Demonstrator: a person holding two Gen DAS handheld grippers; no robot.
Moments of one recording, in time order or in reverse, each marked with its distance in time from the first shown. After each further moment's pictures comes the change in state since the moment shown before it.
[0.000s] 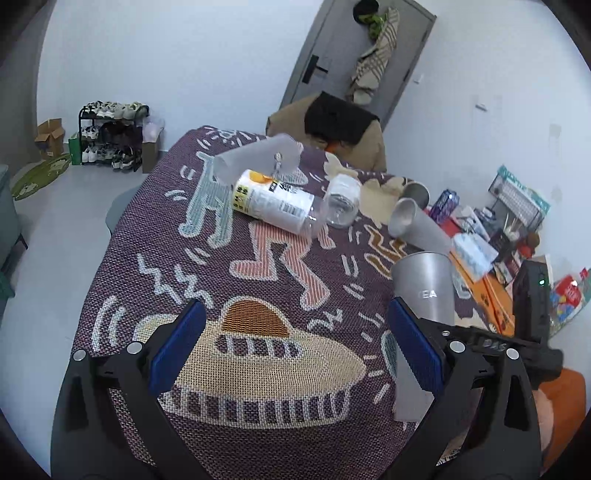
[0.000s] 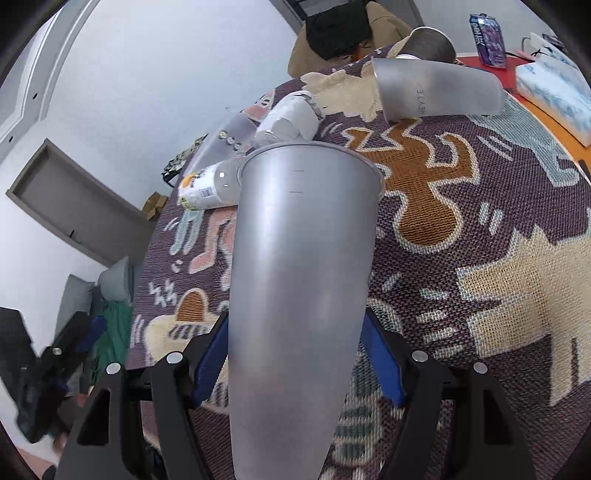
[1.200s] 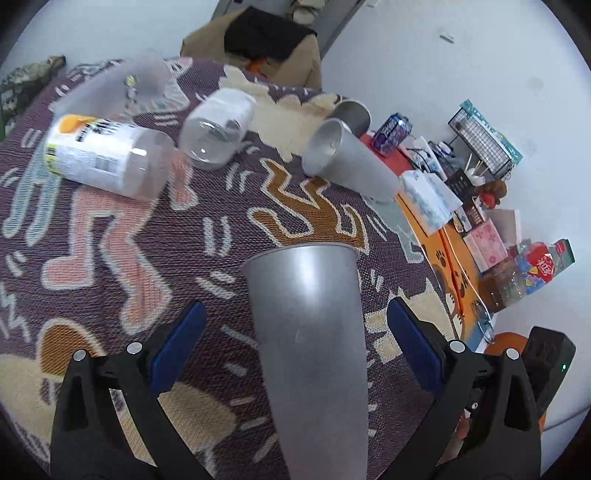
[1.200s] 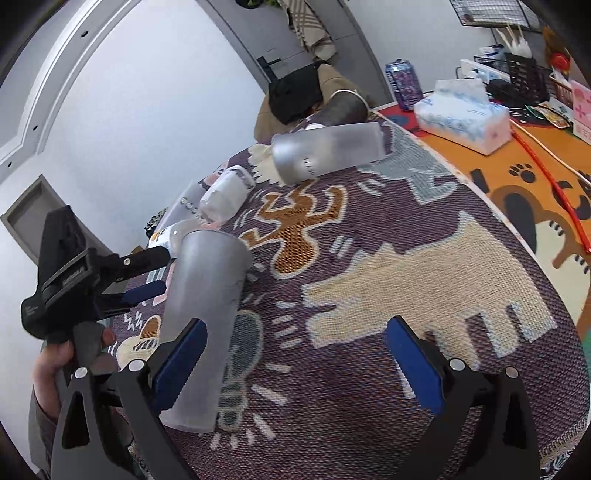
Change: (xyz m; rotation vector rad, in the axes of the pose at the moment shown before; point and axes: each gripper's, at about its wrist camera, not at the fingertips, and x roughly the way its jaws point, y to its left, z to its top) left arm 0.134 -0.106 0.018 0.051 0.338 -0.245; right arm -0.088 -0.091 -0.032 0.039 -0.253 -0.057
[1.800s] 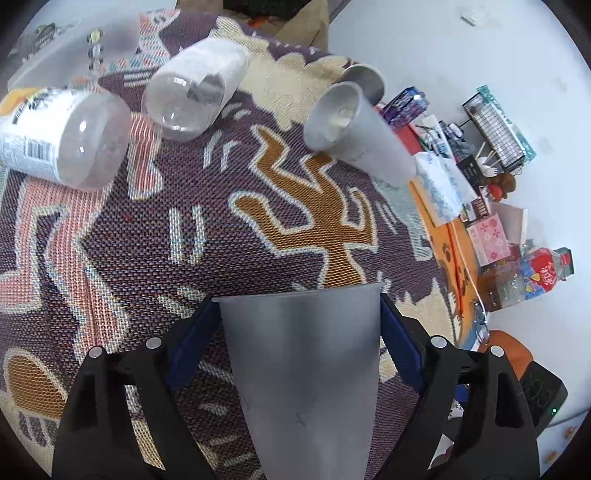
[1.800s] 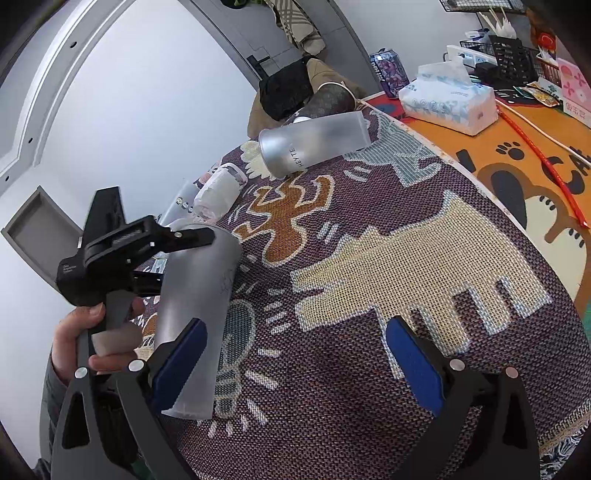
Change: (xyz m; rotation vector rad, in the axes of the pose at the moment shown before) left arm 0.047 0.003 0.022 -0.040 0.128 -0.038; right arm -0.007 -0.013 -0.010 0.049 0.017 0.012
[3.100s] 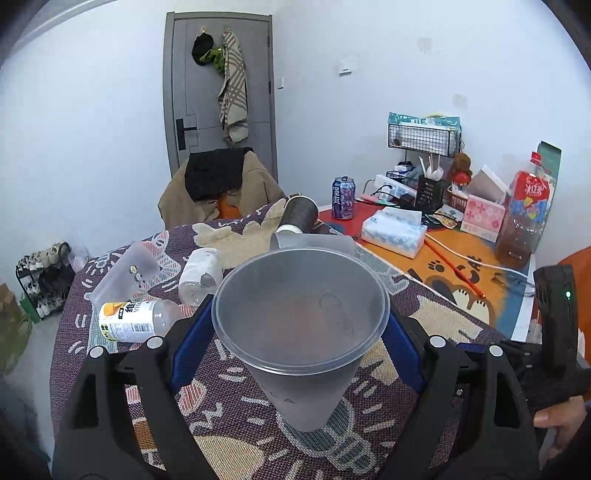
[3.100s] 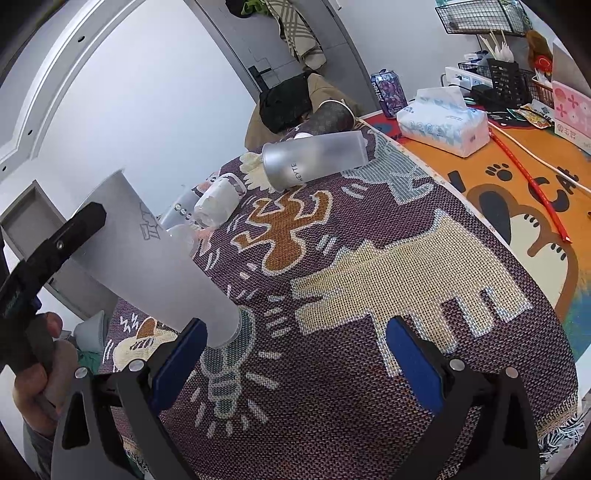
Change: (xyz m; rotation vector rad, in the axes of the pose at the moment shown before) left arm -0.115 -0.107 -0.083 0.560 -0.547 0.251; right arm -0.013 0.012 -0.004 -0.039 -0.057 -0.050
